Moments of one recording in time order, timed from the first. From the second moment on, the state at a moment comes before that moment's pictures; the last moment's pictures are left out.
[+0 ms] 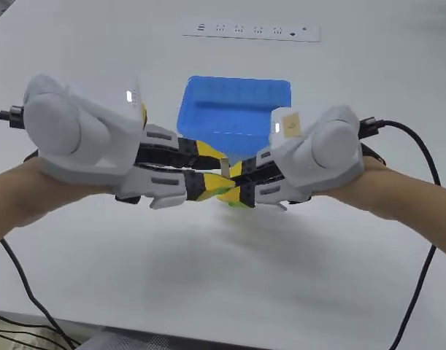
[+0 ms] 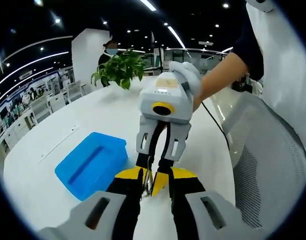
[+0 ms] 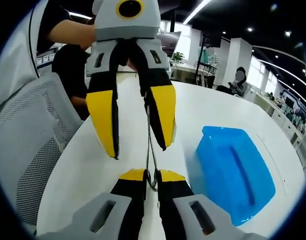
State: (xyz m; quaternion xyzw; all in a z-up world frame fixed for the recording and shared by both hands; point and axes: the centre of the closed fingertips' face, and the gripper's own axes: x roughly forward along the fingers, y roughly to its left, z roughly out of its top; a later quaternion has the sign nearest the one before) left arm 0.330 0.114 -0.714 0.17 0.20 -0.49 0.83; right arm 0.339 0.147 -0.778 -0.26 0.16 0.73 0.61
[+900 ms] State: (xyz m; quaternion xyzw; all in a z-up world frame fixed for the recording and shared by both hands) left arm 0.278 0.157 -0.693 0.02 0.16 -0.32 0.93; right arm 0.356 0.147 -0.689 -0.24 0.10 0.72 0.64
